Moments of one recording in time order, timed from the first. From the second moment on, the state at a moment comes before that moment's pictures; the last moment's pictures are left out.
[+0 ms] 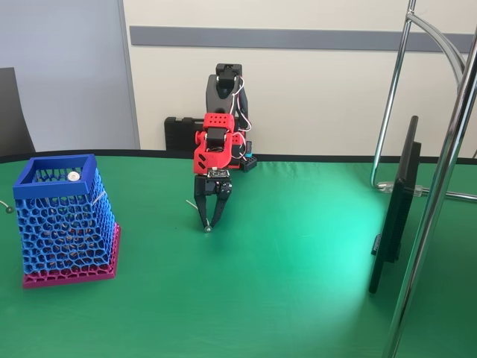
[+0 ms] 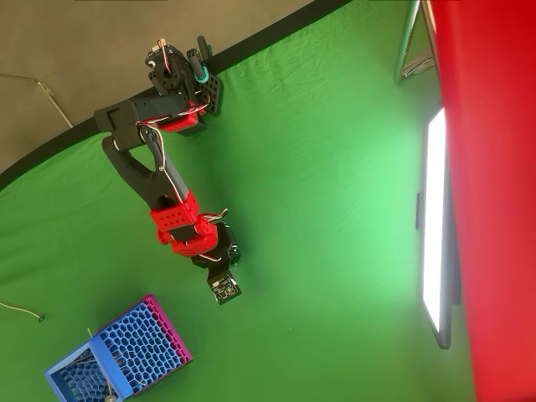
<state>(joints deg) 7.5 72.2 107.3 35.2 -104.0</state>
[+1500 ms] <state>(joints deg) 2.6 72.2 81.7 51.3 -79.2</state>
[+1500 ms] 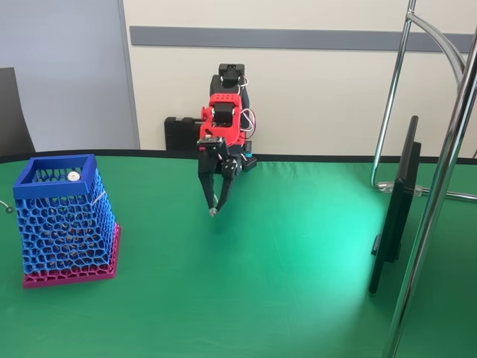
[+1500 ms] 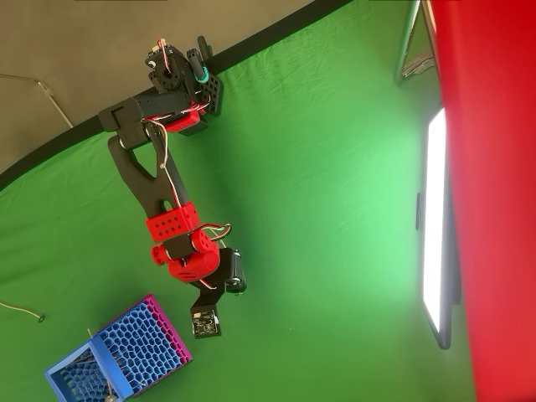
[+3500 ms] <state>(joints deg) 28.7 52.6 14.2 49.5 -19.8</state>
